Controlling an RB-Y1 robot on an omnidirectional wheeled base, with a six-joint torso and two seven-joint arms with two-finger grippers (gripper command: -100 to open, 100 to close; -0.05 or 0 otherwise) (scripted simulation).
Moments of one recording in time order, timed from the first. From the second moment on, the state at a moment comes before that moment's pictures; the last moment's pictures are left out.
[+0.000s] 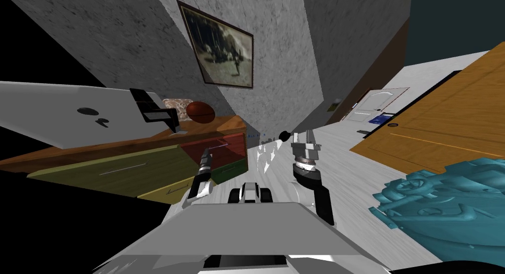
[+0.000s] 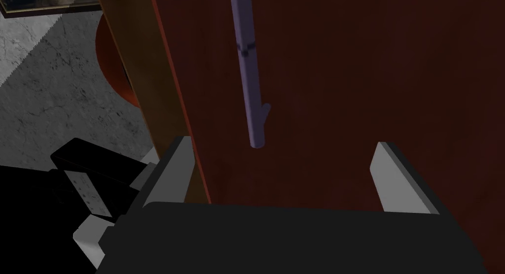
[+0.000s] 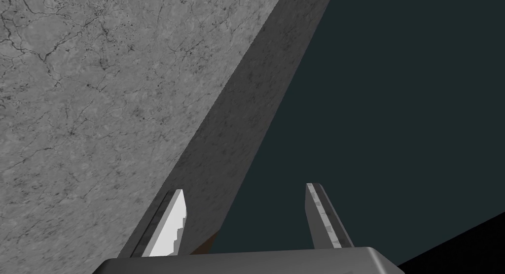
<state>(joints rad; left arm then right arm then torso) 0.29 -0.03 0.25 -1.70 0.02 -0.34 -0.07 0.51 -0.04 0.05 -2.40 -0.10 -0.50 0.04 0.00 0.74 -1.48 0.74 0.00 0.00</state>
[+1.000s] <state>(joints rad) 0.29 0.07 0.24 -1.71 0.02 -0.33 -0.07 0.51 -0.04 0.05 -2.40 -0.10 -0.50 0.04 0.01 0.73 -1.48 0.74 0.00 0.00</state>
